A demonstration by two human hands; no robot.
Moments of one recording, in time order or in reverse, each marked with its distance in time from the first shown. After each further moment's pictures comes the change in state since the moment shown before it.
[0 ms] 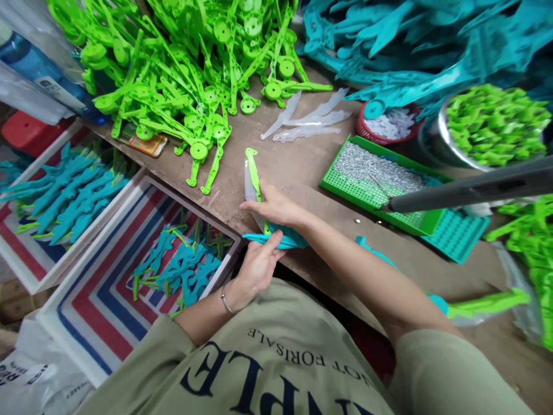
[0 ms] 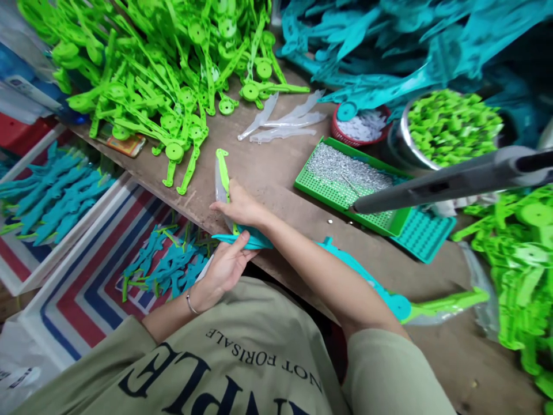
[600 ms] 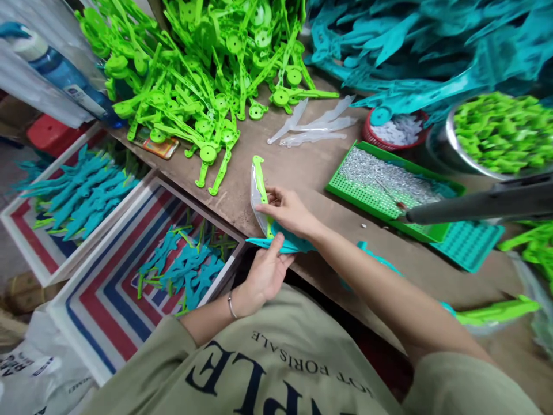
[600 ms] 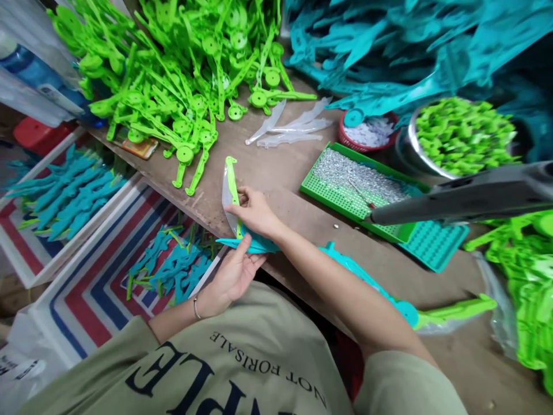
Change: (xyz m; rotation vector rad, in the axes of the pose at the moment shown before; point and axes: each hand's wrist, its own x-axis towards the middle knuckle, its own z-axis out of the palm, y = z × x) left_hand -0.008 -0.010 0.007 -0.149 0.125 -0.052; right_hand -0.019 0.011 0.002 0.491 0.054 0.010
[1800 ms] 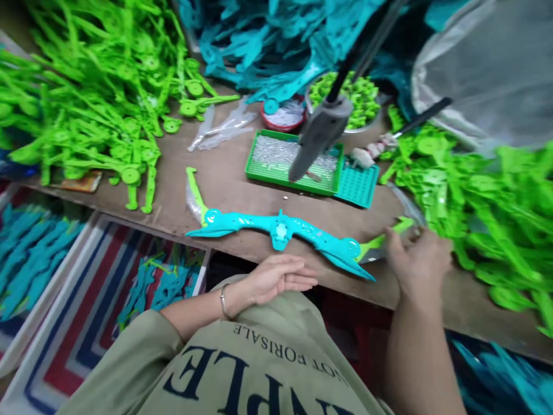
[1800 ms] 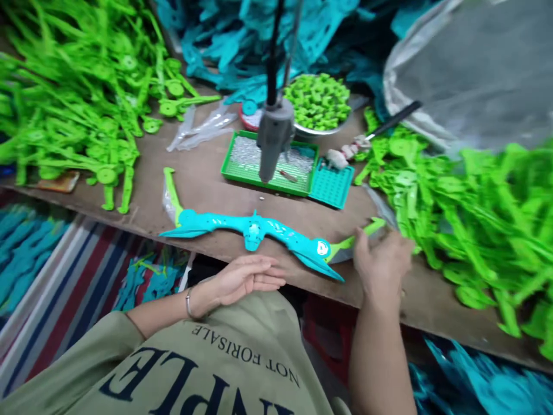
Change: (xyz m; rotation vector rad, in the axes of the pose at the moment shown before) left_hand -0.018 -0.081 0.030 0.560 -0.422 -0.644; right_hand -0.284 0.149 -0.203 -0.767 1.372 0.482
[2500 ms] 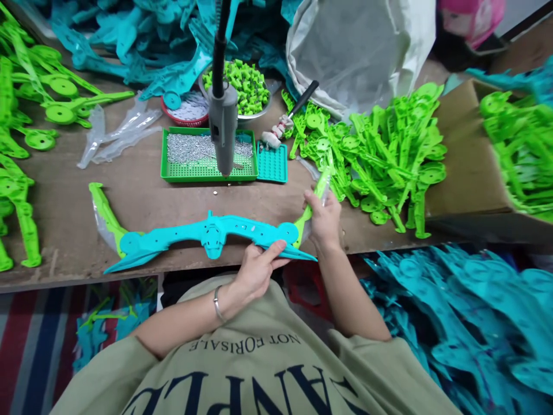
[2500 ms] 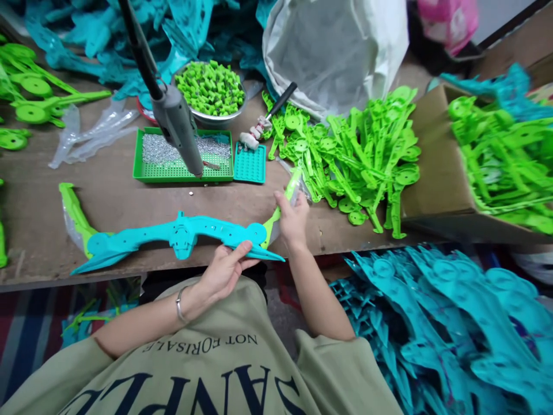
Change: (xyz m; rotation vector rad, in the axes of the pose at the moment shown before) left_hand 0.042 -0.029 0.069 0.048 0.032 0.172; right_hand -0.019 -0.043 -0.004 0.922 -0.051 0.248
